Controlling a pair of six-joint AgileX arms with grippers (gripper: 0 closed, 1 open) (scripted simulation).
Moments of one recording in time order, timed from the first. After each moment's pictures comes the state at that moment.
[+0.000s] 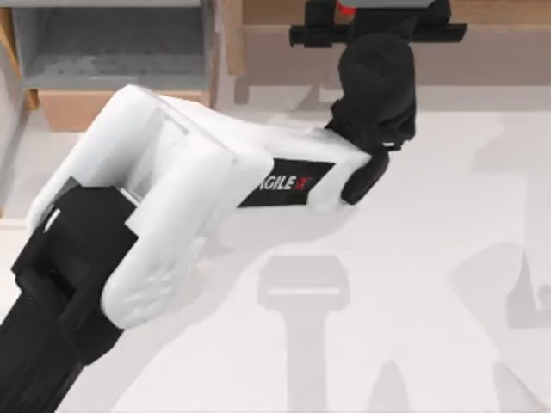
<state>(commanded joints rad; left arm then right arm) -0.79 2.52 1.79 1.04 -0.72 0.21 0.00 0.00 0.00 0.00 0.00 0.00</state>
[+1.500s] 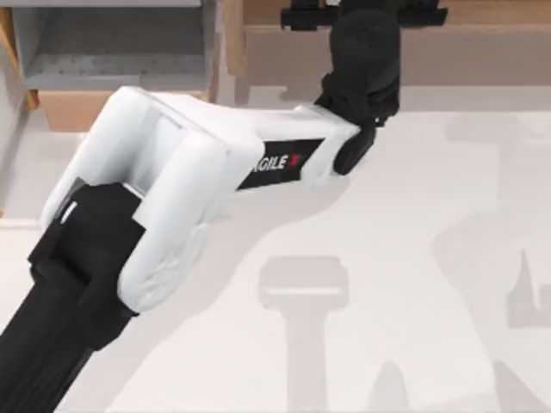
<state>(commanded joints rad) -0.73 2.61 1.96 0.91 -0.66 0.17 0.00 0.00 0.00 0.00 0.00 0.00</state>
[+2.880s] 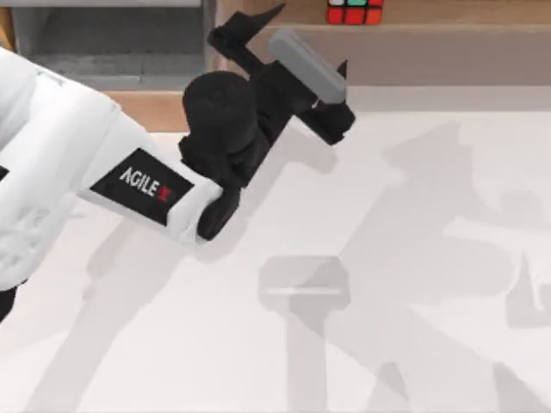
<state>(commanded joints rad) -0.57 2.25 1.16 1.20 -0.04 0.64 0.00 0.00 0.00 0.00 0.00 0.00</state>
